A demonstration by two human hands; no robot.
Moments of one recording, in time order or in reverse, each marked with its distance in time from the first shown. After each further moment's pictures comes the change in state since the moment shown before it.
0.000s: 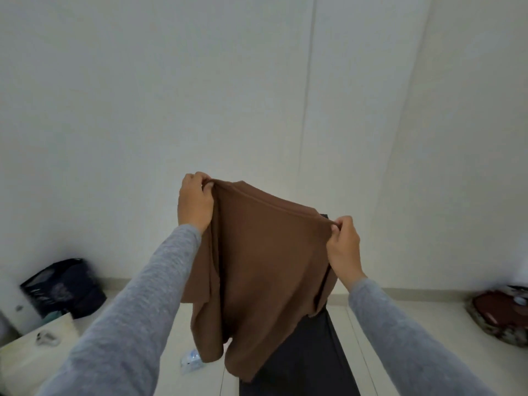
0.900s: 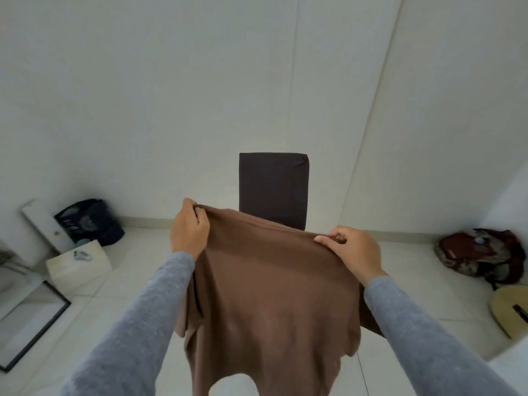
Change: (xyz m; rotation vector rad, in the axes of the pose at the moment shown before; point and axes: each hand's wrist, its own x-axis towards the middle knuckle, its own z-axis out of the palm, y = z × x) left_hand -0.292 0.050 -0.091 0.142 -0.101 -0.214; right_hand -0.206 0.021 -0.208 -0.505 -0.344 0.057
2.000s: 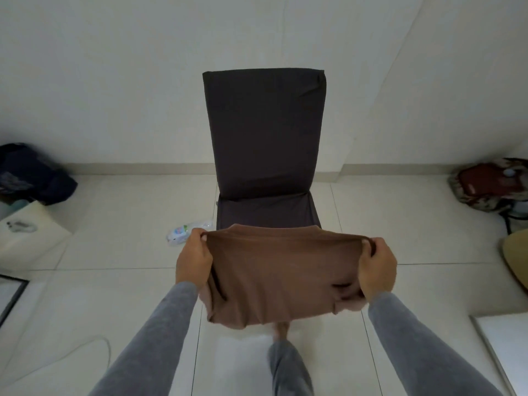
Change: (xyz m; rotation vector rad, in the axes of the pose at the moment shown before) left_hand 0.070 -0.171 0.254 0.135 -0.511 -0.356; right_hand 0.148 0.140 0.224 0.113 0.187 0.561
